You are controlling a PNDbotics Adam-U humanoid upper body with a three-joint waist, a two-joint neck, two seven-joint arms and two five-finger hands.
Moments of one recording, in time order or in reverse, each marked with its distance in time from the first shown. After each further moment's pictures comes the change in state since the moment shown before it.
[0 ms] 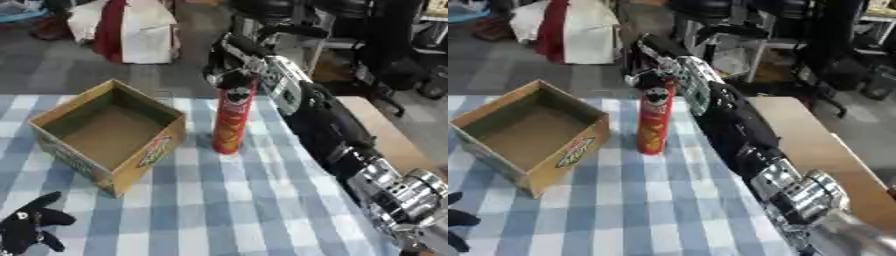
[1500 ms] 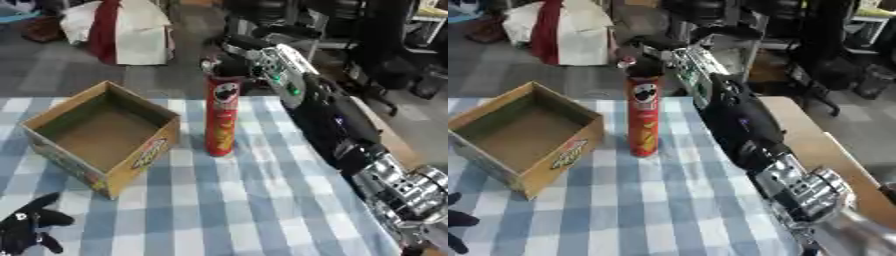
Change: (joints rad) left arm 0.004 0.000 0.000 0.000 0.002 0.006 0.003; right arm 0.007 -0.037 -0.014 0.013 0.129 0.173 0.277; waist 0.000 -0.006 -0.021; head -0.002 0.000
